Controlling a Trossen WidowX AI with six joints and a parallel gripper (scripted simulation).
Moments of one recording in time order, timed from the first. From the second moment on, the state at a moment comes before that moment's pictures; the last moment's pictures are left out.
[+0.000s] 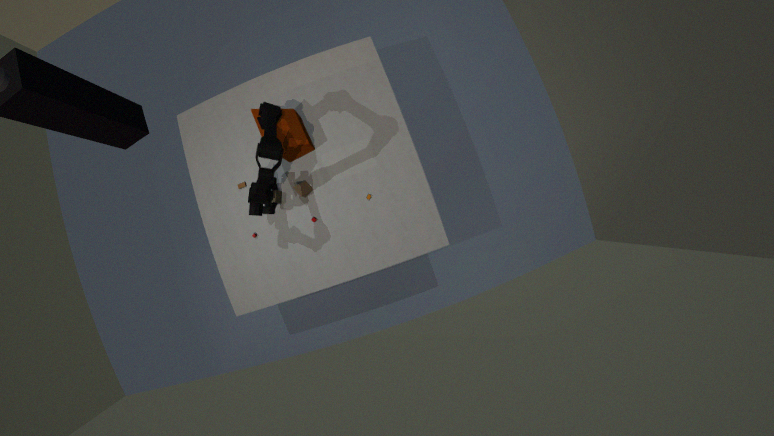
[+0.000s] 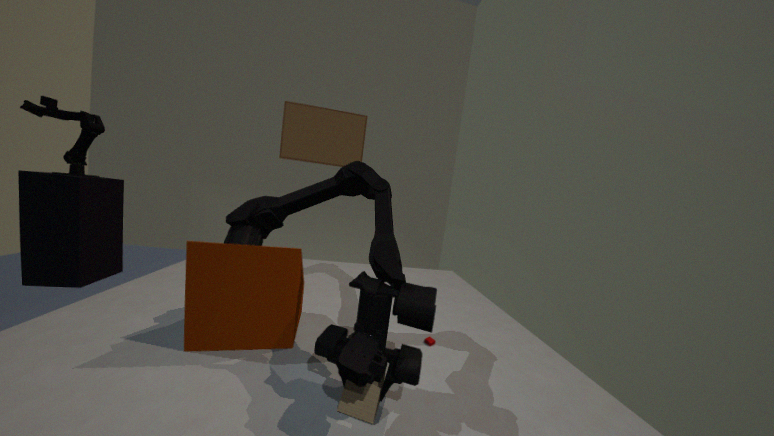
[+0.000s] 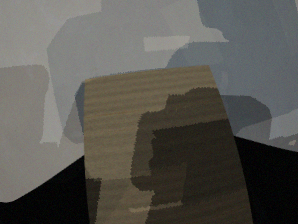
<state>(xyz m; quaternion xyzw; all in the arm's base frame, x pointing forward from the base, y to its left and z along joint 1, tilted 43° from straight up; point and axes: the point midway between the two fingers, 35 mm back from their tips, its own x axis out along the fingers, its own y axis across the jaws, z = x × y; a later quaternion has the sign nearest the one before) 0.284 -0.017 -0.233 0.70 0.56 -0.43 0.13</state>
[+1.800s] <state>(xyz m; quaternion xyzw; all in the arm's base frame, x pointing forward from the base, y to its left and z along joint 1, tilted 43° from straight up) 0.329 0.019 -0.134 0.46 0.47 -0.66 0.35</state>
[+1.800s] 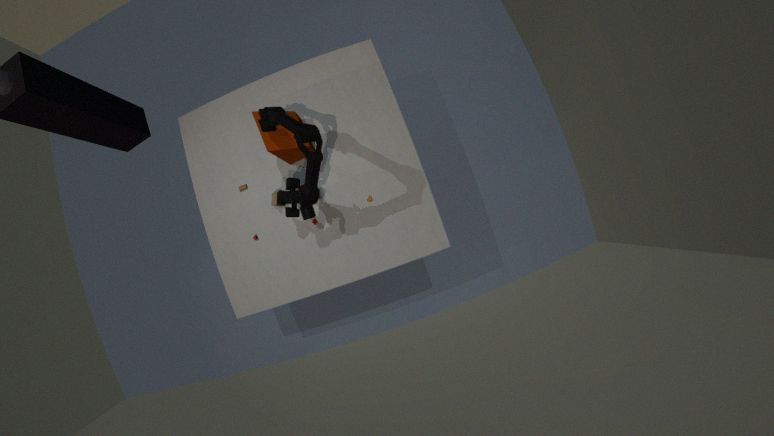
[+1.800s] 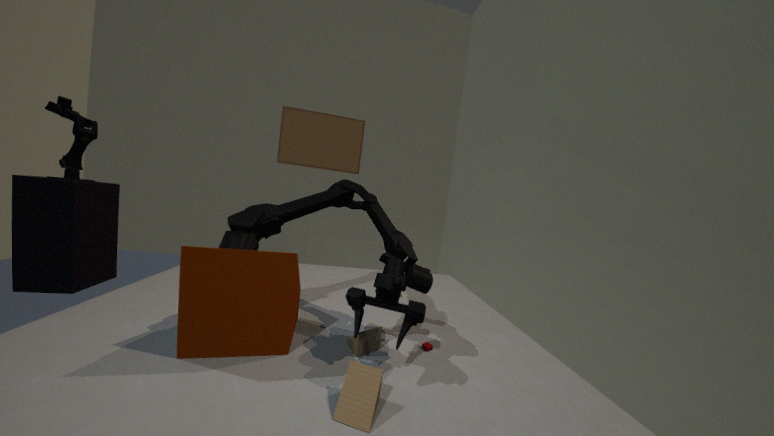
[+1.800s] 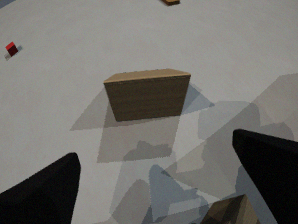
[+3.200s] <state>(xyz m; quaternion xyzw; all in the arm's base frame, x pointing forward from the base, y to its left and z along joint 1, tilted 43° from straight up) 0.312 0.009 -0.187 0.46 0.46 -0.68 0.35</state>
